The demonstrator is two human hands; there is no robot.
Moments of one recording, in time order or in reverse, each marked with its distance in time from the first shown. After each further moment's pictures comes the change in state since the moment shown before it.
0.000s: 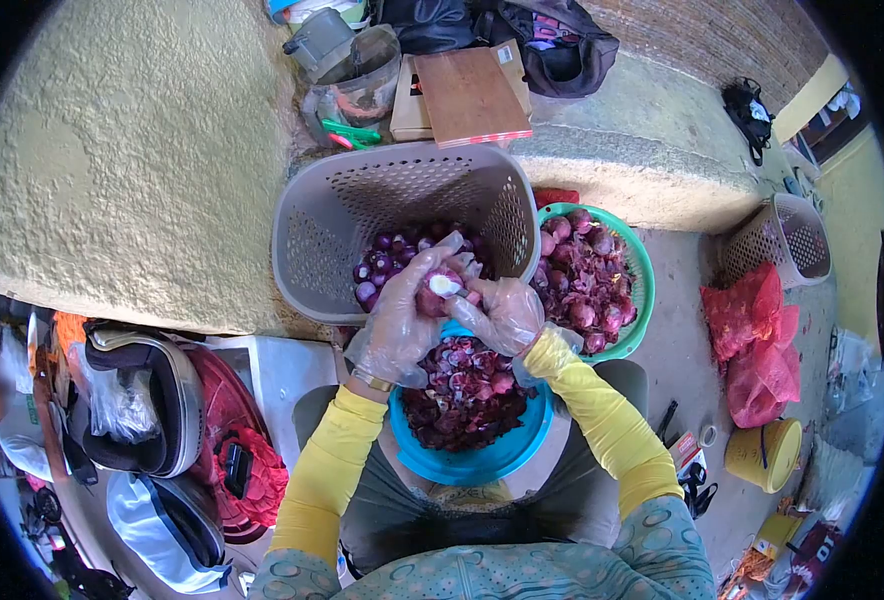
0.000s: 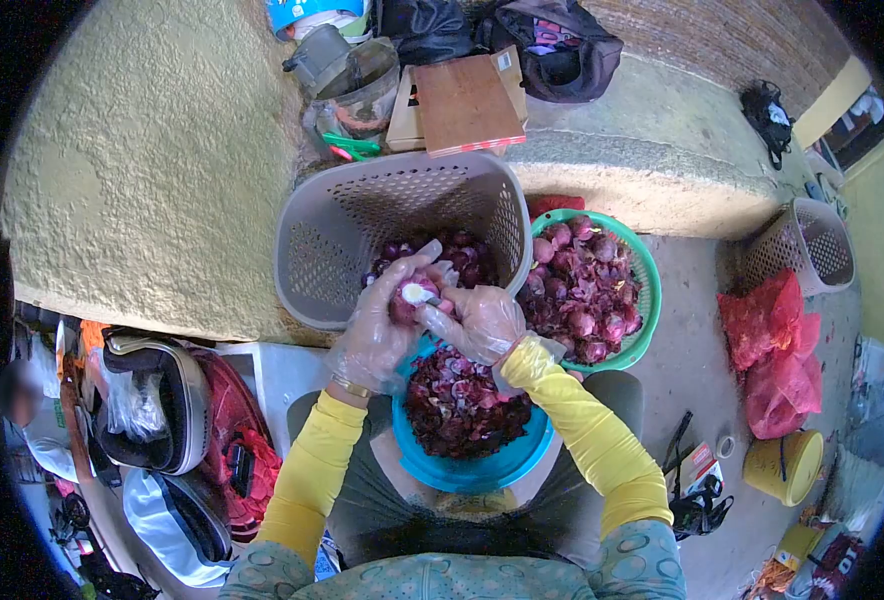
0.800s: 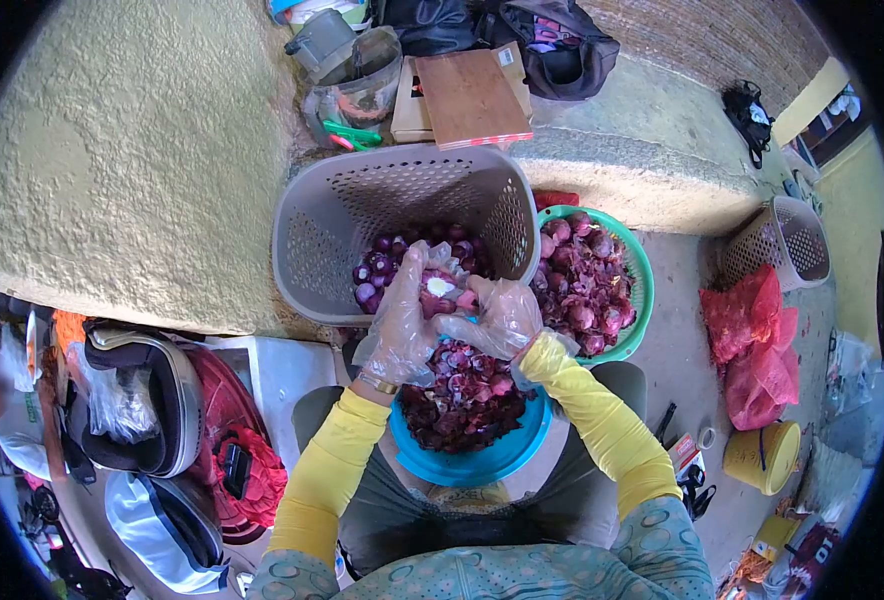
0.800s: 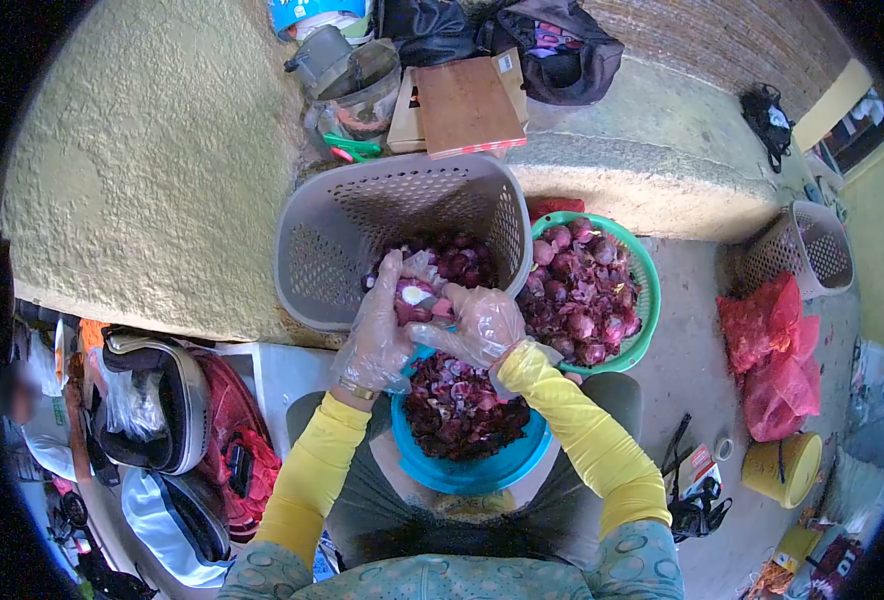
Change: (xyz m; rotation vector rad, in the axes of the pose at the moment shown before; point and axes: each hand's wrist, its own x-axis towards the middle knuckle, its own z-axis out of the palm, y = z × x) left_hand 0.005 -0.017 -0.015 0.180 0.068 0.155; right_hand 0.002 -0.011 -0.003 -0.098 0.008 0.000
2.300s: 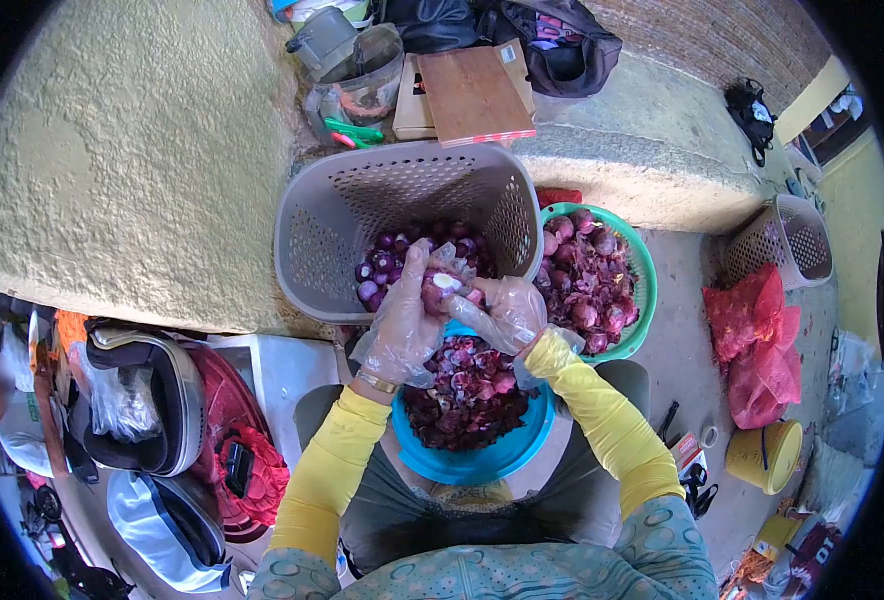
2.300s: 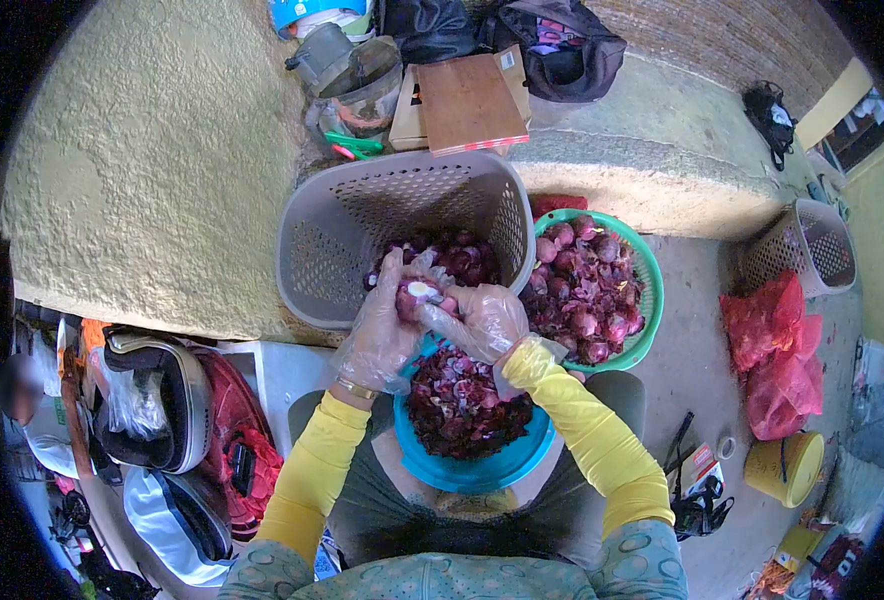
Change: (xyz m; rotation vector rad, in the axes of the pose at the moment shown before) left_hand 0.005 0.002 -0.002 -0.199 0.025 -0.158; right_hand -0.001 0.009 0.006 0.060 -0.010 0.040
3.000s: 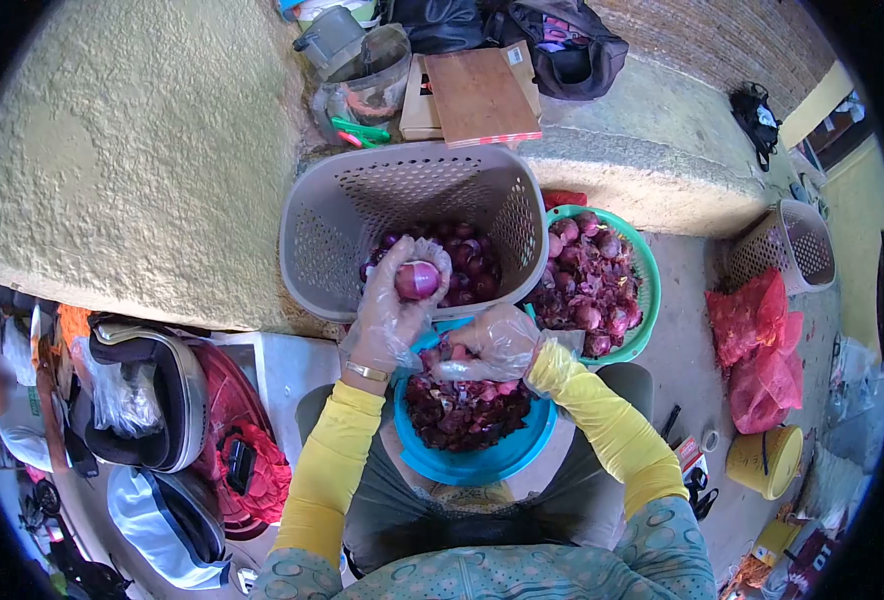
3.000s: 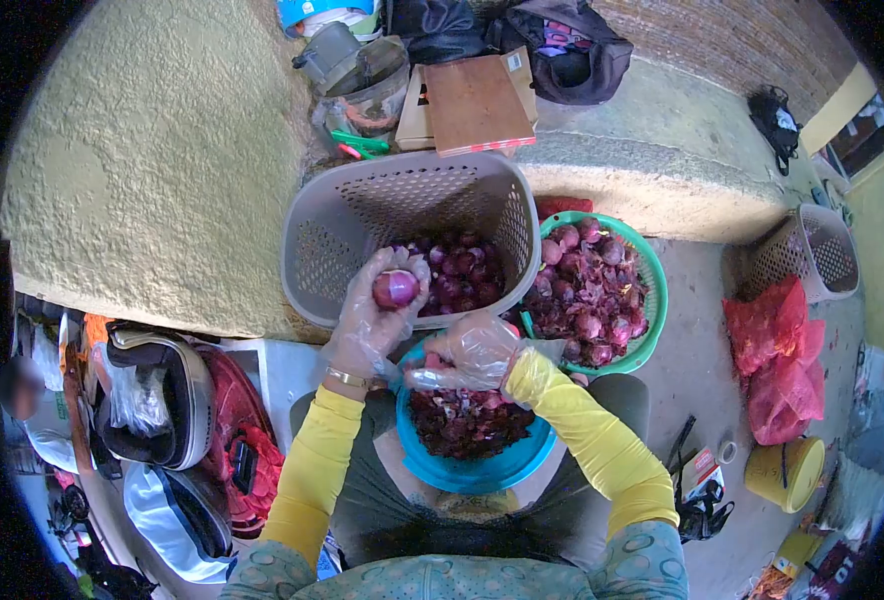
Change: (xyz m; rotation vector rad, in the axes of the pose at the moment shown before) left_hand 0.002 0.025 -0.012 -0.127 0.096 0.062; right_hand -0.006 -0.009 -0.005 -0.003 -0.425 -0.317
